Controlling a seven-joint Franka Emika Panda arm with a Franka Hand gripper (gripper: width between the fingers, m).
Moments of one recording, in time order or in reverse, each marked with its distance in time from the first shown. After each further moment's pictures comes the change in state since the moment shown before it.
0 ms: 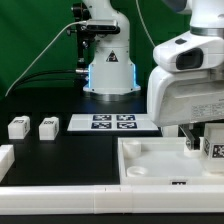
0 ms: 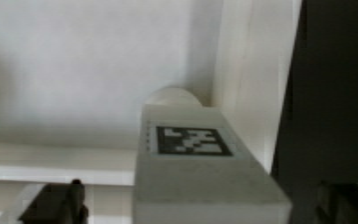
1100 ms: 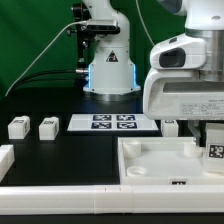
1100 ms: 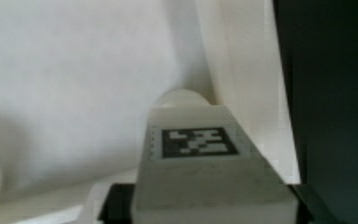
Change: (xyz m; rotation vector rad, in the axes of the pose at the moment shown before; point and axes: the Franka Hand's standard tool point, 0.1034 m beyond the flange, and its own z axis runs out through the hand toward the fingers) arm 0.000 0.003 0.000 0.007 0.000 0.466
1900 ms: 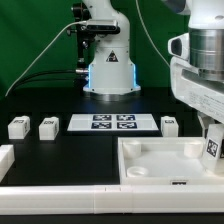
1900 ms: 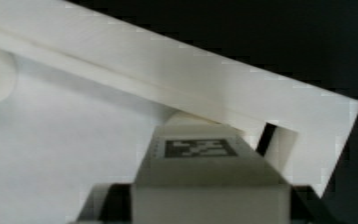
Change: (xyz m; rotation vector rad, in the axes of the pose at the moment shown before) arm -0.003 -0.004 0.000 0.003 -0.007 0.968
